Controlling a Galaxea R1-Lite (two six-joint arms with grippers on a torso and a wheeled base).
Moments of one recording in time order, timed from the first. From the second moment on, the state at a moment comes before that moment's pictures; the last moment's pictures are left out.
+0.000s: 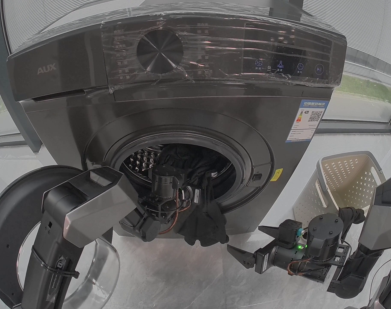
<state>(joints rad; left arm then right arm) -0.53 2.55 -1.31 -1.02 0.08 -0.03 0.75 2.02 -0.21 -1.49 -0.07 0.21</state>
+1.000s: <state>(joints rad) -0.43 2.52 -1.48 -0.97 0.18 -0.10 0.76 2.03 -0.21 -1.52 -0.07 0.22</state>
